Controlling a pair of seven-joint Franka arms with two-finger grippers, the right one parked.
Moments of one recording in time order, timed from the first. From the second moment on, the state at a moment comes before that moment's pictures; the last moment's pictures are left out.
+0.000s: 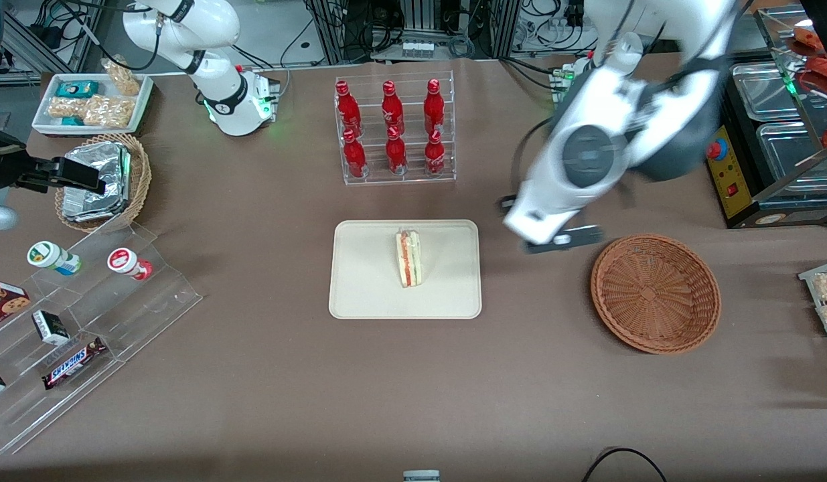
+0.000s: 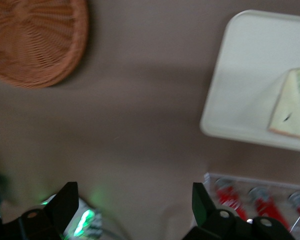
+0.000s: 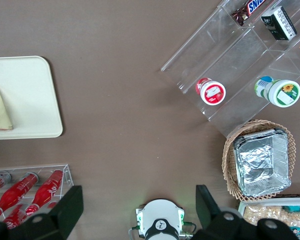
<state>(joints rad) -0.29 0.22 -0.14 -1.55 -0.04 1.42 -0.55</state>
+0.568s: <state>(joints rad) 0.07 0.09 -0.13 -1.45 0.07 1.17 -0.19</state>
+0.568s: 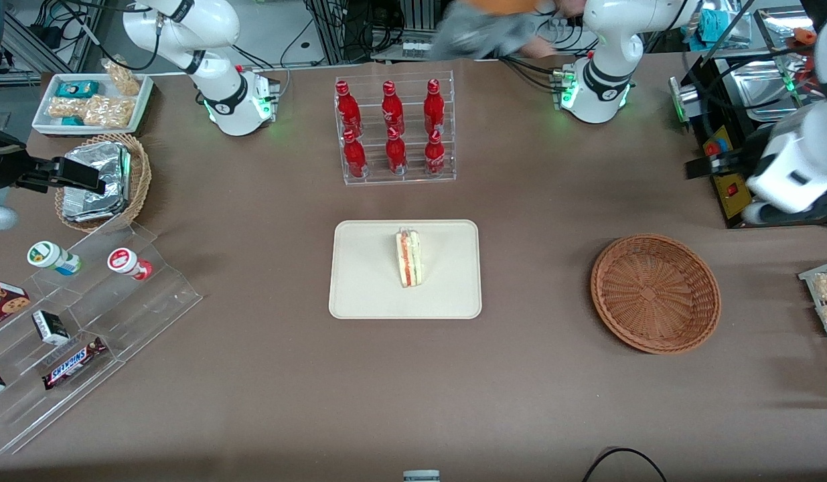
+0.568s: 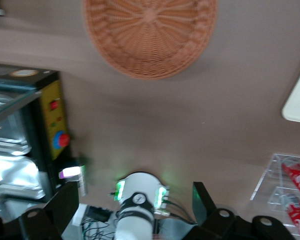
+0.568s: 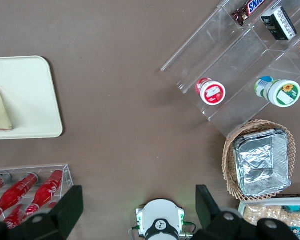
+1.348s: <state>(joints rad) 0.10 0.10 -0.15 -1.38 0.03 1.17 -0.20</state>
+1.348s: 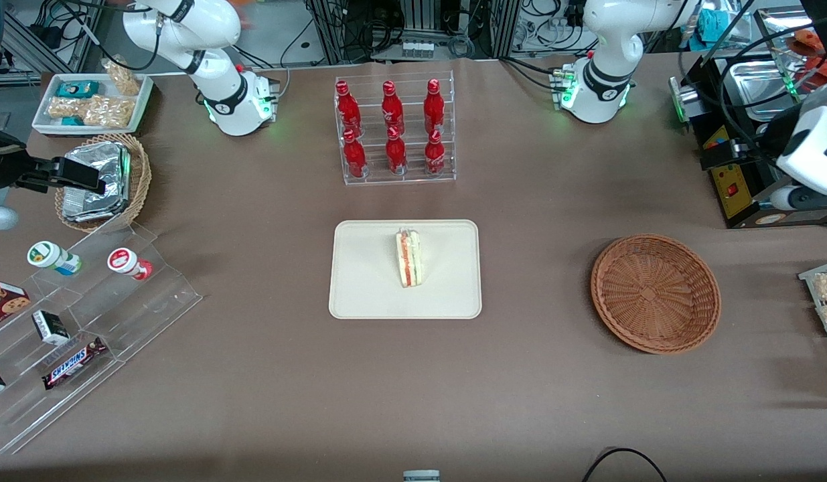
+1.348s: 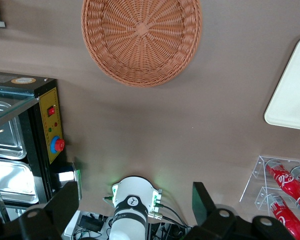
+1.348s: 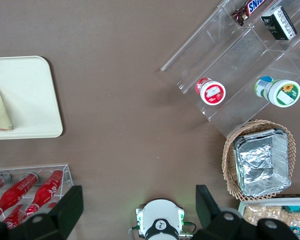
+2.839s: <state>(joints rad) 0.10 0.01 -0.16 -1.56 0.02 1.38 -0.20</state>
